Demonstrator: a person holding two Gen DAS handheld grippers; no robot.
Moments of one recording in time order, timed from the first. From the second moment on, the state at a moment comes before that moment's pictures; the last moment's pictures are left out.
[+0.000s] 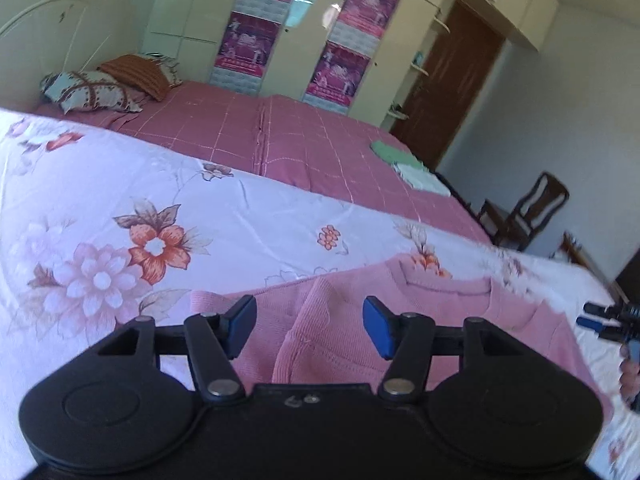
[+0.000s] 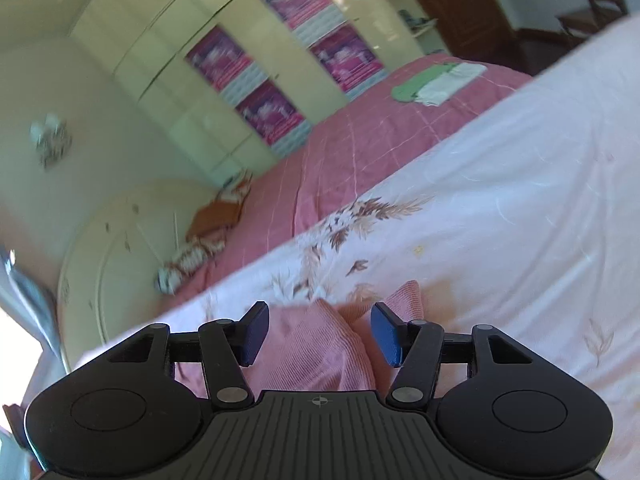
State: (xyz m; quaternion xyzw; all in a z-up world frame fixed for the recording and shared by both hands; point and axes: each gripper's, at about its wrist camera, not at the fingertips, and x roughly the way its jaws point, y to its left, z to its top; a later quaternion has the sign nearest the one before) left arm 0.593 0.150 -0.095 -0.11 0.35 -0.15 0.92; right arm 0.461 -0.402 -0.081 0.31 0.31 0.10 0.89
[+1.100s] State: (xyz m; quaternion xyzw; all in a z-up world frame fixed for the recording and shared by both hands) left arm 0.609 0.121 -0.104 -0.07 0.28 -0.09 0.95; right arm 0.494 -0.322 -0.107 0.07 0.31 0.05 0.95
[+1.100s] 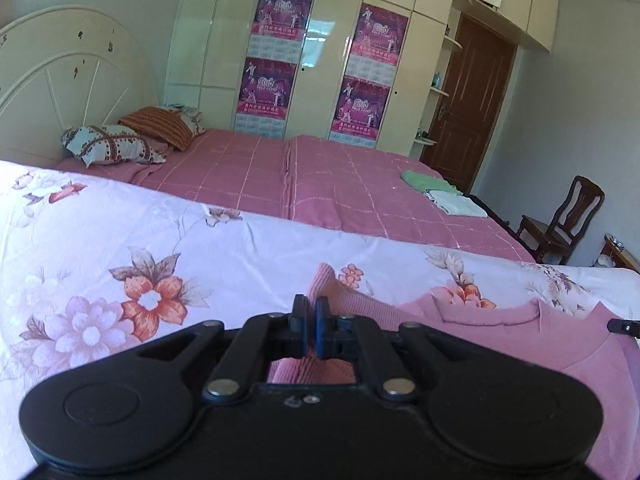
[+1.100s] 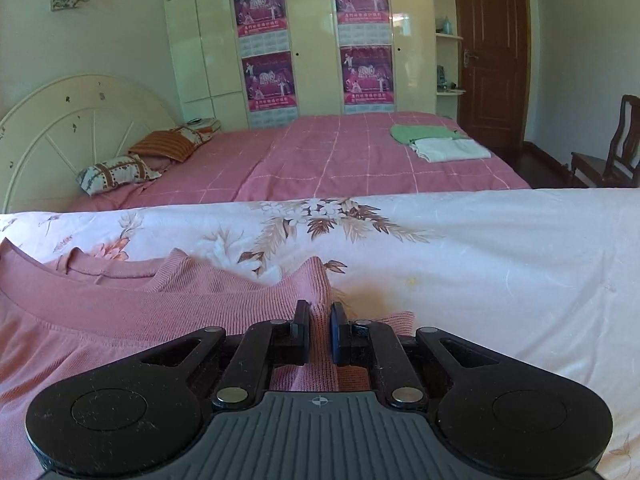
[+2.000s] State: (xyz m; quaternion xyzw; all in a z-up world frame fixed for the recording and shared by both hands) left arm 0.480 -0.070 -0.117 0.07 0.28 -0.26 0.92; right arm 0.401 -0.254 -0.095 0.00 0.30 0.18 0.94
